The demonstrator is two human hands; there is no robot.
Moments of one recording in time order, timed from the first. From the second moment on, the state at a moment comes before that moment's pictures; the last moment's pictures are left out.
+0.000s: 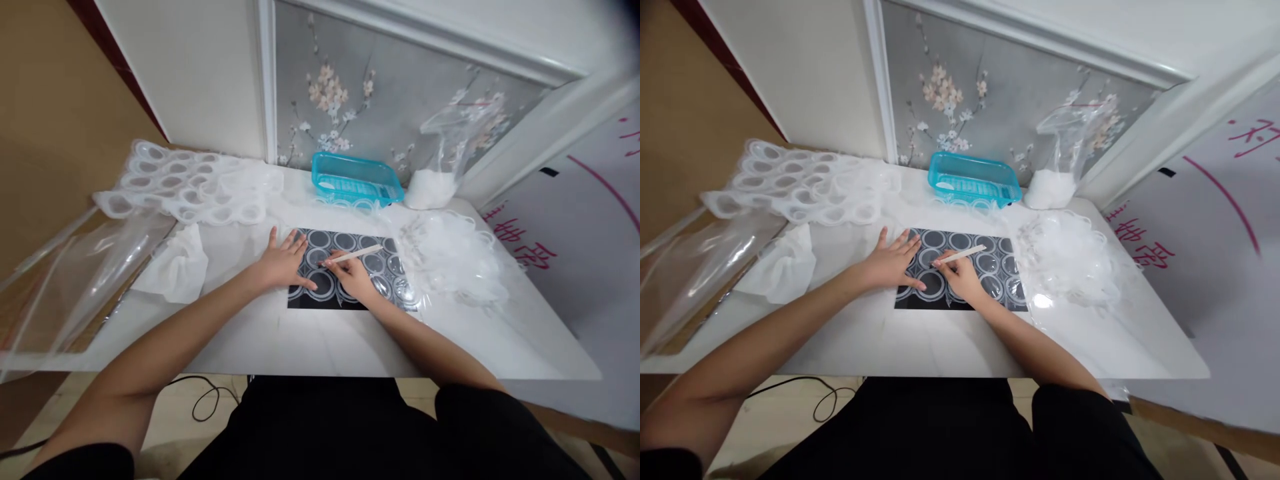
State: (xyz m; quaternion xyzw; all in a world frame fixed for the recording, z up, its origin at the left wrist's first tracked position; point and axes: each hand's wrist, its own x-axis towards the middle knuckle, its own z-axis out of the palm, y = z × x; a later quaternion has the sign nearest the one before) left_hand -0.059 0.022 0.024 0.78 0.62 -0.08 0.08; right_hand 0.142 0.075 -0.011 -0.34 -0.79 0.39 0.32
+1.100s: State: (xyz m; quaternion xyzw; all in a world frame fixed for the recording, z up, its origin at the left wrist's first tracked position) left_hand 0.004 0.058 0.023 0.77 0.62 -0.10 0.13; right_hand 0.203 0.086 -0.013 -0.37 -0.79 0.36 0.34
